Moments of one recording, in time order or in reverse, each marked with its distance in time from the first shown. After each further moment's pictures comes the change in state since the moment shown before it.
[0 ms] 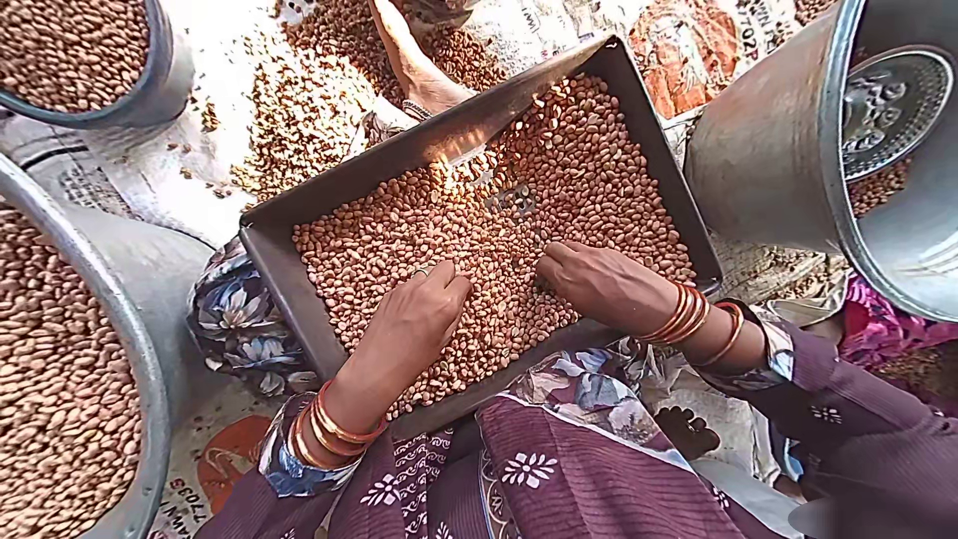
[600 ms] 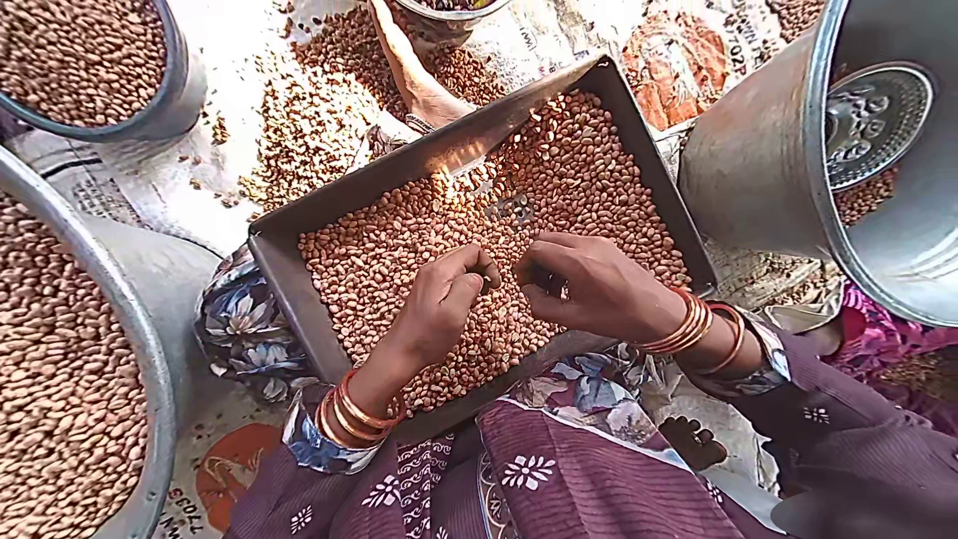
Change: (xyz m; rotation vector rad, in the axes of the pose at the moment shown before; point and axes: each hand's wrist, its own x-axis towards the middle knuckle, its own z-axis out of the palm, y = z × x) left_hand 0.026 0.016 -0.012 -0.896 0.102 -0.227; right_hand 0.011 -0.017 -0.027 0.476 0.359 -0.095
